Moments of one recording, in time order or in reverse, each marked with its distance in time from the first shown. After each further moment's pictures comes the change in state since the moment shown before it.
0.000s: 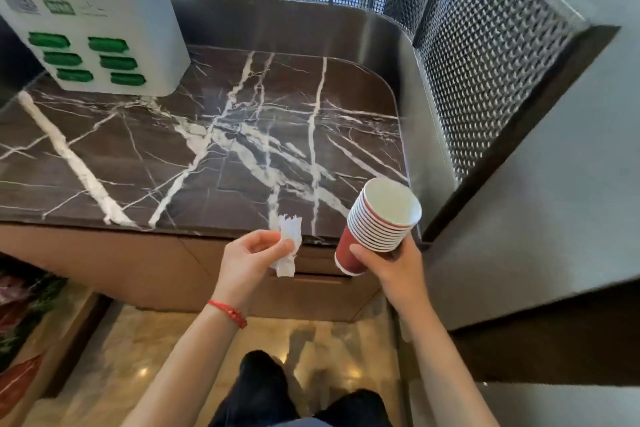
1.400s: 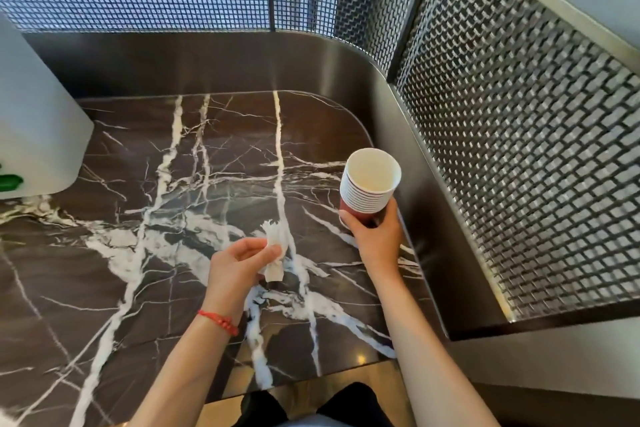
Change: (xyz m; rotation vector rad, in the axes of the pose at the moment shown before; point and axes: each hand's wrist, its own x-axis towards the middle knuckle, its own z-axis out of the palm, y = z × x) left_hand 0.201 0.072 0.035 -0.008 -0.143 -0.117; right_hand 0.227 0.006 0.045 -0.113 0.440 -0.047
